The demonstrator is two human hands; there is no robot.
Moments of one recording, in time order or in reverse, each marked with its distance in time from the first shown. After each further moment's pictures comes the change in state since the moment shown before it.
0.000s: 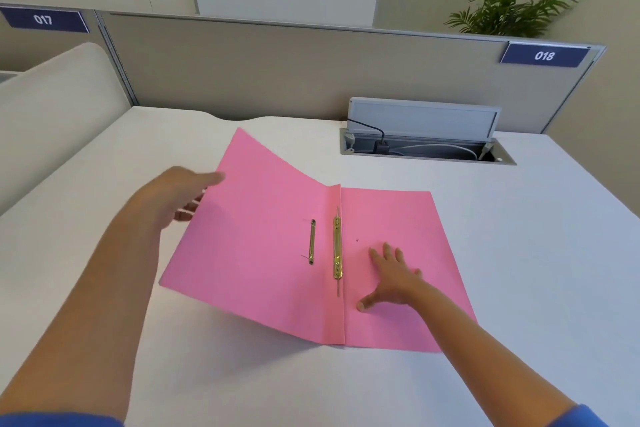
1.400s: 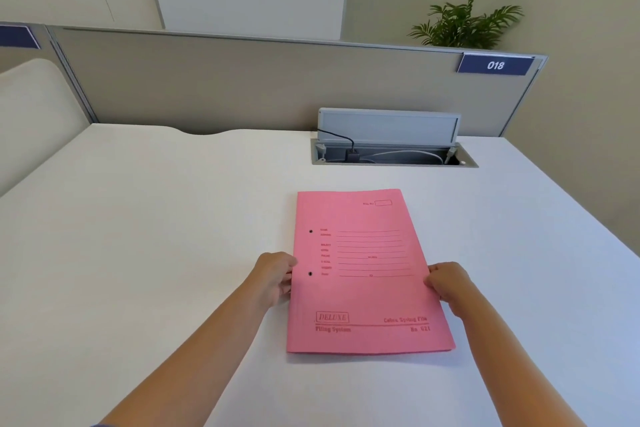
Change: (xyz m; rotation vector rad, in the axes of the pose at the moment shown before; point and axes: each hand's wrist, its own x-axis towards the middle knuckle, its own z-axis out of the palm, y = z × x) left_hand -0.015 -0.032 0.188 -0.422 -0.231 -0.282; right_hand -0.027 0.100 -0.037 0.815 0.304 0.469
